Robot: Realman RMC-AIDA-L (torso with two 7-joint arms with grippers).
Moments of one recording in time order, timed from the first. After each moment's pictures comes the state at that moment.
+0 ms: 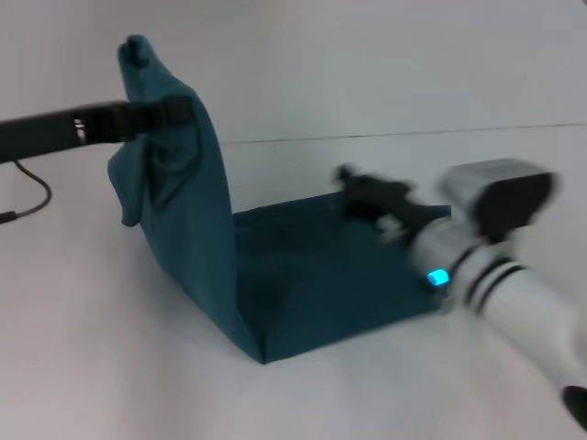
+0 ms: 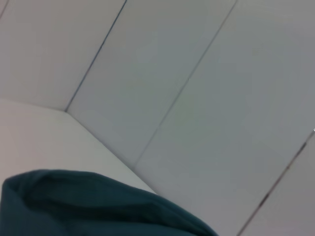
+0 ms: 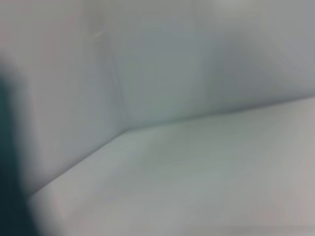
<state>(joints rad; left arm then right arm) -0.63 -2.07 -2.47 -0.99 -1.27 1.54 -2.10 0.72 2.09 0.45 0.33 -2.01 -0.77 0.40</state>
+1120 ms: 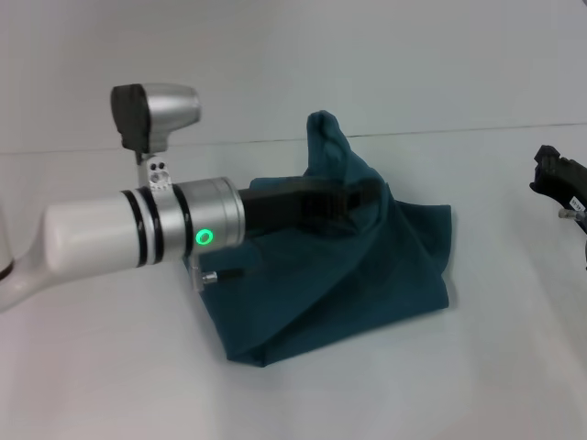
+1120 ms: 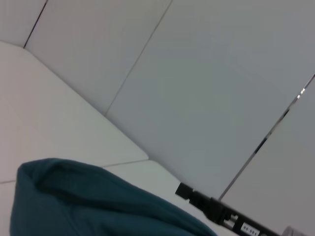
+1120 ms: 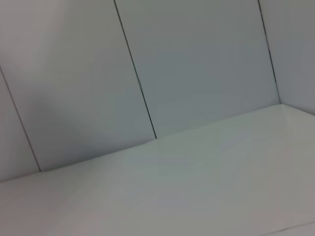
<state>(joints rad) -0.82 -2.17 -2.01 -0.50 -1.58 1.05 -1.78 0.66 2.07 0.57 -0.10 -2.00 -0.89 0.65</state>
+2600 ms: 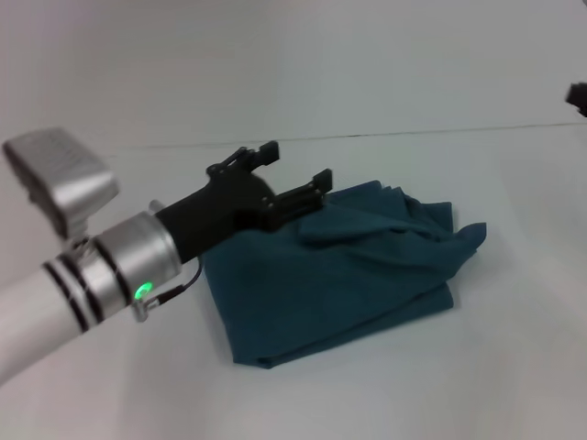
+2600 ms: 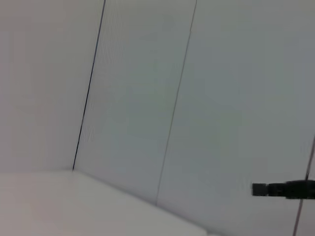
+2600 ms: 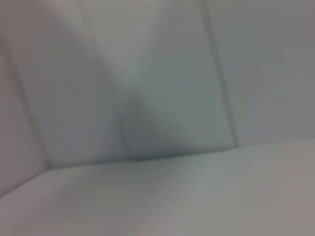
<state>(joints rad) -0.49 -2.18 -1.72 -0.67 -2.12 0.97 -1.15 0.60 2.01 -0.19 -0.71 -2.03 -1.22 1.53</state>
